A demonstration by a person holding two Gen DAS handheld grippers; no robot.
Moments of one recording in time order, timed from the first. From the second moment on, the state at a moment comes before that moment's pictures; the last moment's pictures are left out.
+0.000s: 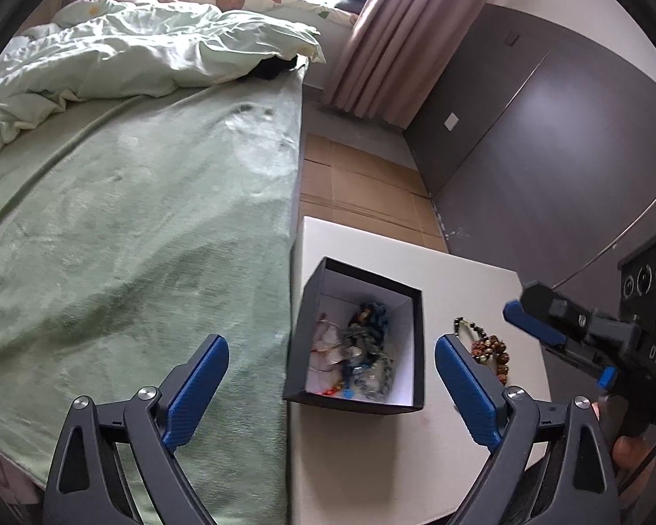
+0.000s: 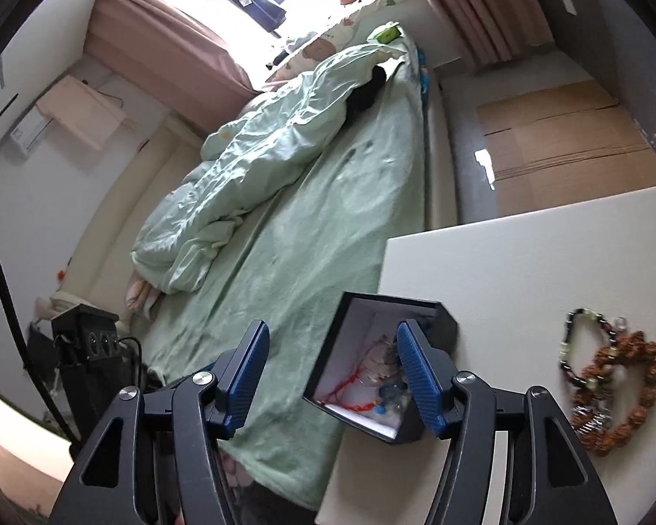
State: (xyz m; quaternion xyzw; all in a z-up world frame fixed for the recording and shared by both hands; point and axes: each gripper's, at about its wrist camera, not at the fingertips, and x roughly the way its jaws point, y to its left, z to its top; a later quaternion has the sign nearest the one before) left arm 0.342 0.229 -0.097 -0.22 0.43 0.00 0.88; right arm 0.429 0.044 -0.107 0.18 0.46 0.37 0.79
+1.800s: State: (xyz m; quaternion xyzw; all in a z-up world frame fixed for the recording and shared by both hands) left arm 0.427 0.000 -0.154 -0.04 0.50 -0.18 0.85; right arm 0.408 -0.185 -0.181 0.27 0.50 0.18 0.80
